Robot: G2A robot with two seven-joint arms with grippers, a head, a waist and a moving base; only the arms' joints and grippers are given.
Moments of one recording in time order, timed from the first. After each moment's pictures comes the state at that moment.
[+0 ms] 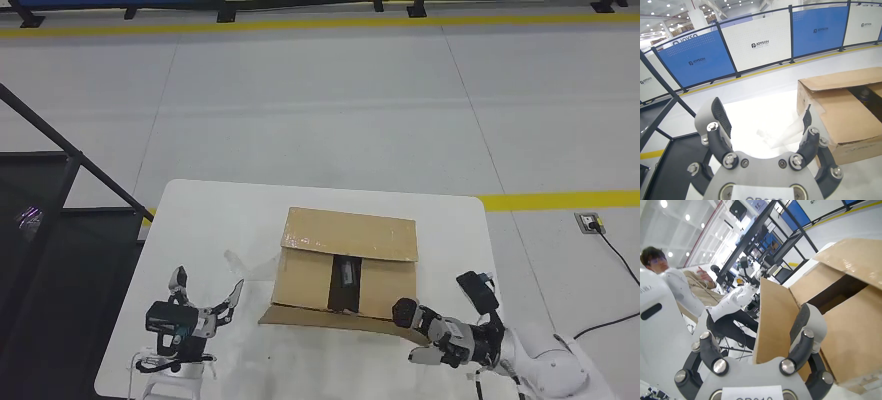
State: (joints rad) left arm 1.63 -1.31 -1.54 -1.91 1.58 -0.02 0.29; right arm -1.28 -0.93 1.33 -1.71 0.16 -0.93 0.89
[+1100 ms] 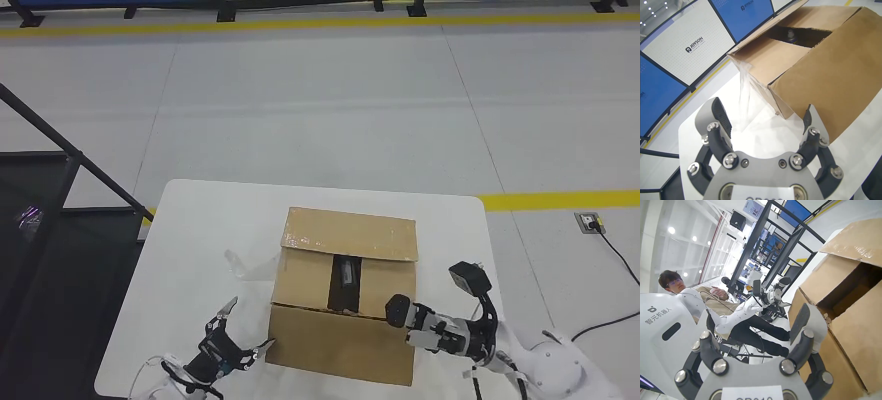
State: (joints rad) left arm 1.65 -1.24 -1.58 -1.81 1.93 -0.45 0.40; right arm -1.19 -0.82 1.16 -1.72 0.40 -0.74 0.76
